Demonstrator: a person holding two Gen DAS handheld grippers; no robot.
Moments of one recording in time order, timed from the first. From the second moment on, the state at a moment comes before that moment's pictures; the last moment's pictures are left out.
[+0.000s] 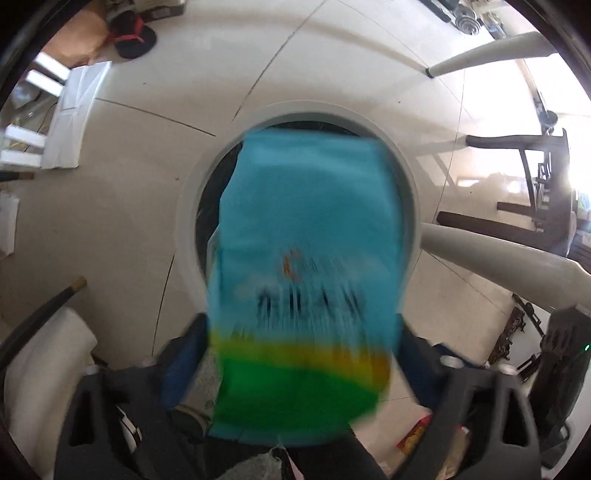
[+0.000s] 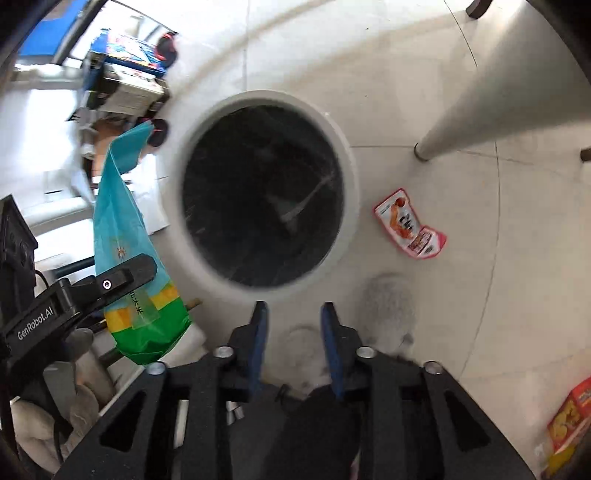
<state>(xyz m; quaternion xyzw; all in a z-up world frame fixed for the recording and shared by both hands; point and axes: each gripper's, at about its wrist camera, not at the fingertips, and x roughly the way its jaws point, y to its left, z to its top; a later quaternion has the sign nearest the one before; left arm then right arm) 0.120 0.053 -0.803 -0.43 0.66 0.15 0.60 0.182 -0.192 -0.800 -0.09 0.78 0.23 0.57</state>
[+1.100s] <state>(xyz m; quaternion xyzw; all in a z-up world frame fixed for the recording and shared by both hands) 0.002 0.040 -0.387 -0.25 0.63 0.30 0.68 0.107 -0.168 -0.414 -0.18 0.68 0.26 0.66</state>
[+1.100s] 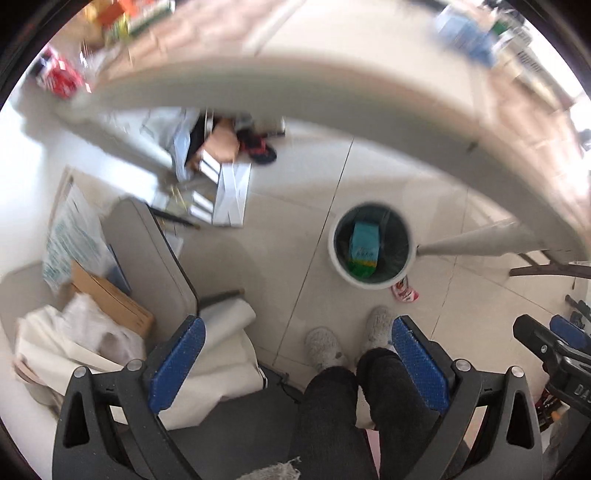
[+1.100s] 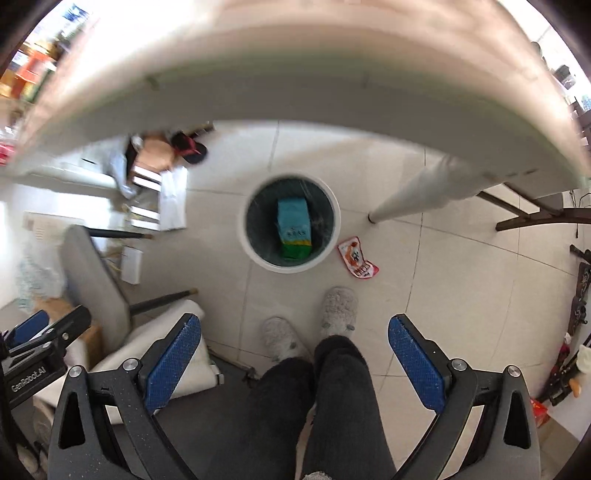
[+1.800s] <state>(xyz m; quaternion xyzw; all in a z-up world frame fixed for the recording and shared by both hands) 0.277 0.146 -0.348 -0.31 0.61 0.25 0.69 0.391 -0.129 -0.280 -0.08 0.66 0.21 0.72</state>
